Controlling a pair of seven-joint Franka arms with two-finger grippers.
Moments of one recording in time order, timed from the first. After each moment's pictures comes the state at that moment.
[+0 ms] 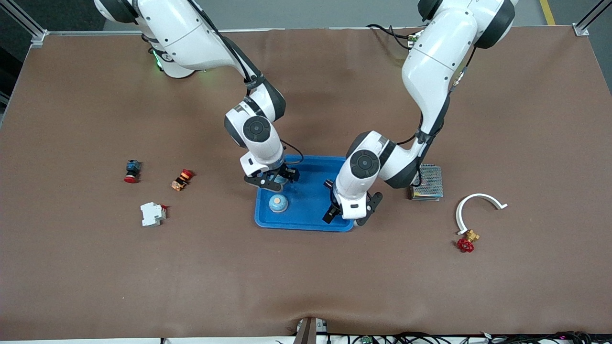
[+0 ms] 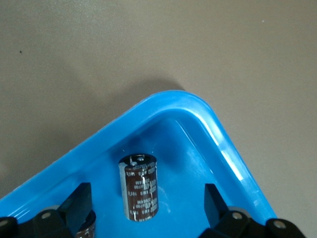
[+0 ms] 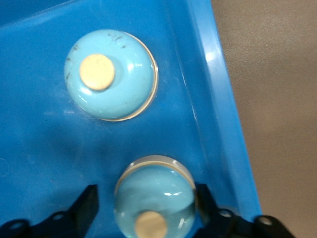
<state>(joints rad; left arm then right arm) -0.50 0.85 -0.13 -1.45 0.04 2.44 -1.52 0.62 0.66 0.08 -1.81 -0.03 2.54 1.02</state>
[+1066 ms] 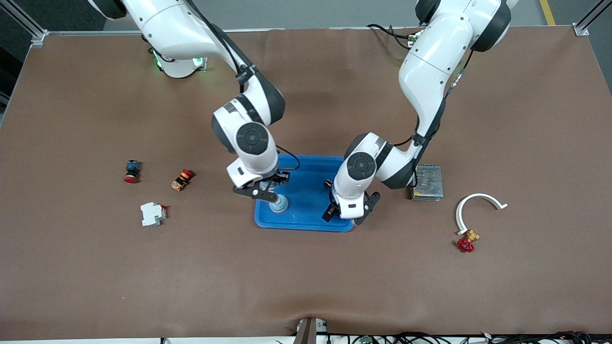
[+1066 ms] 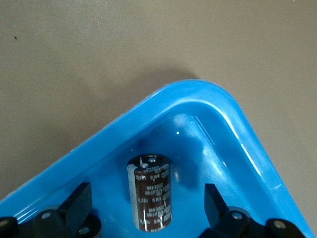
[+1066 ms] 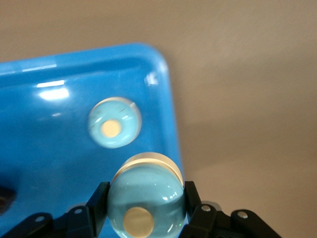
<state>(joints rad) -0.51 0.88 -0.13 -1.45 0.04 2.44 -1.52 0.54 0.60 0.05 -1.53 -0.03 2.04 0.78</state>
